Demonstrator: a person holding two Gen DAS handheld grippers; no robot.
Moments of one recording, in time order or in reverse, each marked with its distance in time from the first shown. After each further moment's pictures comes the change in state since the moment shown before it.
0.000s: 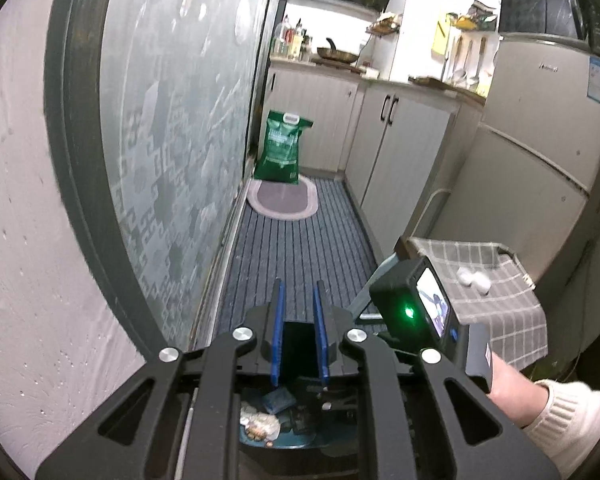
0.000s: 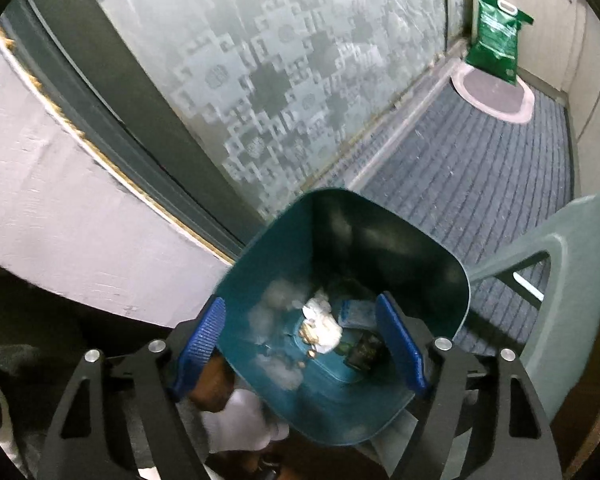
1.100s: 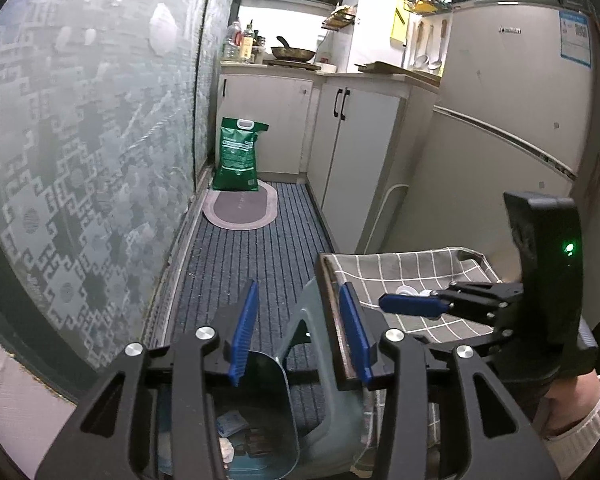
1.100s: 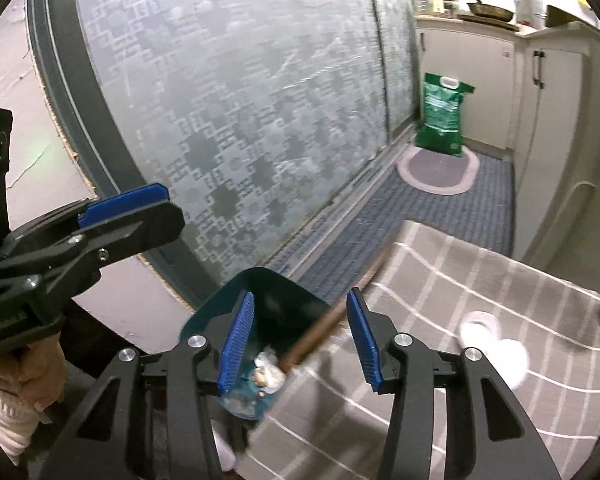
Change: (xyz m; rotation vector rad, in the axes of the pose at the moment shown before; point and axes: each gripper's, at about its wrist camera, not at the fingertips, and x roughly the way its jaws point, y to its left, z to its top) left arm 0.059 -0.114 0.013 0.084 0.006 -0.071; right arm -0.163 -0.082 -0.039 0.009 -0.313 -0.136
